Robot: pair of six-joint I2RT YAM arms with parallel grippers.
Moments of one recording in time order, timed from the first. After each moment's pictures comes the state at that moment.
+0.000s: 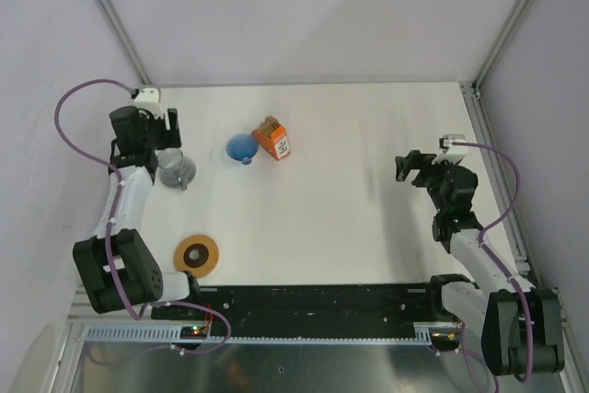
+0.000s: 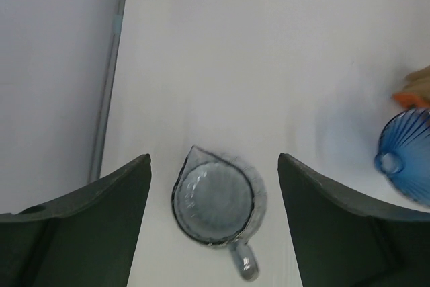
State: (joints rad) left arm 0.24 1.32 0.98 -0.03 0.16 0.14; right arm 0.06 0.98 0.38 0.47 -0.10 0.21
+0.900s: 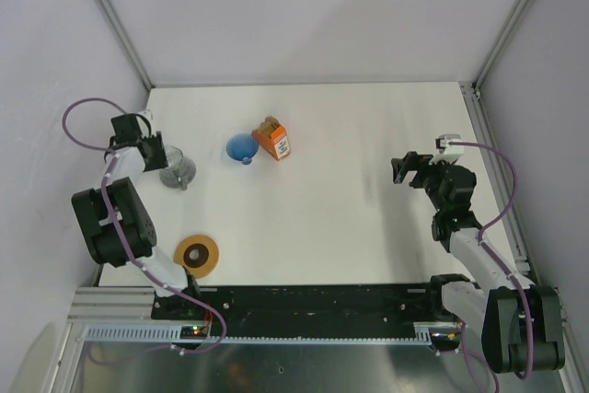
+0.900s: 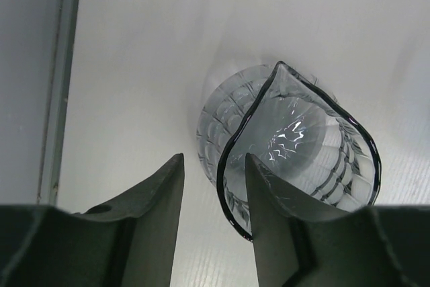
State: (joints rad) left arm 0.36 1.63 1.10 -0.35 0.04 0.11; right arm 0.06 0.99 0.38 0.47 -0.15 0.21
